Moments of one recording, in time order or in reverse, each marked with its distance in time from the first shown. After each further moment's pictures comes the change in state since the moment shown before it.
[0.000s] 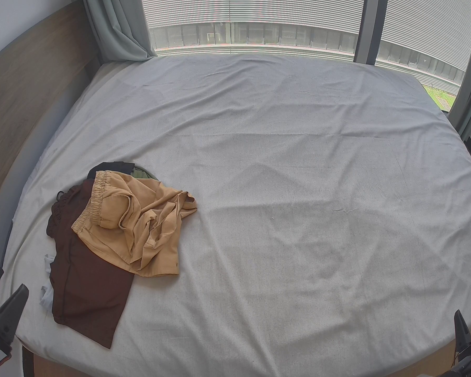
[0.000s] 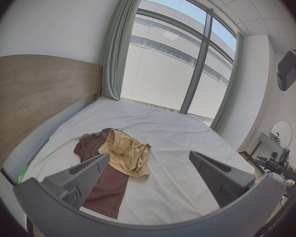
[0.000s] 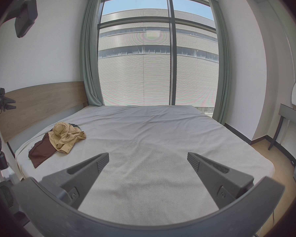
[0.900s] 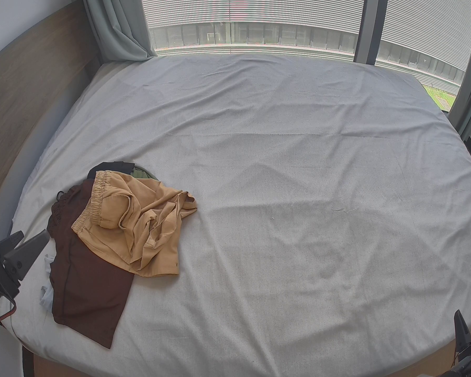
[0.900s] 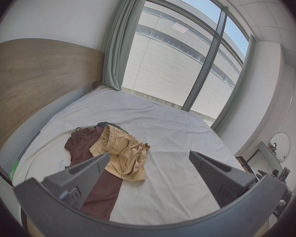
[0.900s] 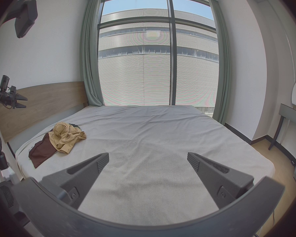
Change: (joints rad) left arm 0.023 0.362 -0.068 -0.208 -0.039 -0.076; right arm 0.003 0.000 0.000 0.000 0.000 0.001
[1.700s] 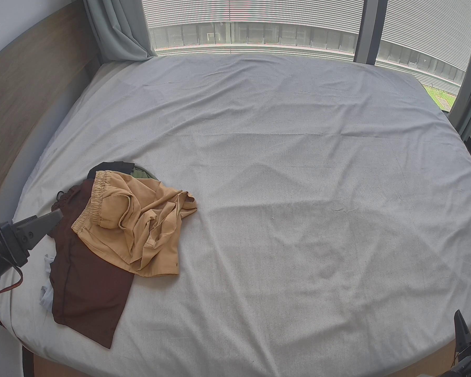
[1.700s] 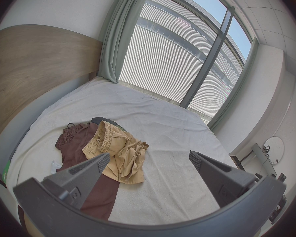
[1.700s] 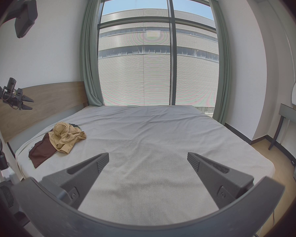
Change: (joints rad) left arm 0.192 0.227 -0.038 -0.130 -0.257 0.002; right arm 0.000 0.000 0.000 0.000 0.000 0.000
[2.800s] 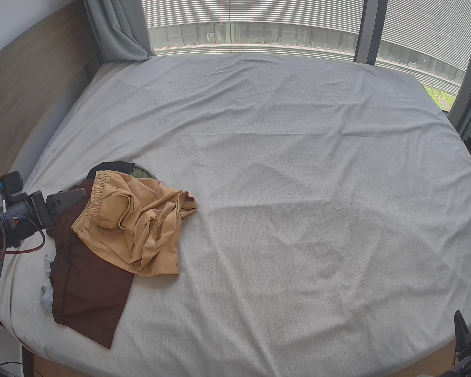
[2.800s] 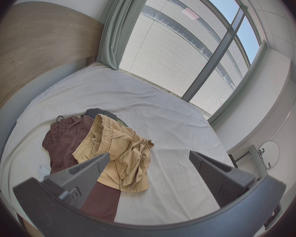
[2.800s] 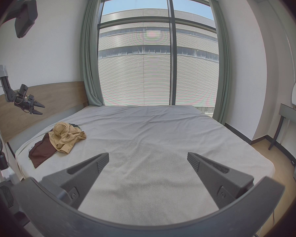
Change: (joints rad) left arm 0.051 0.396 -0.150 -0.126 -0.104 0.006; right arm 0.000 0.000 0.000 0.000 0.000 0.000
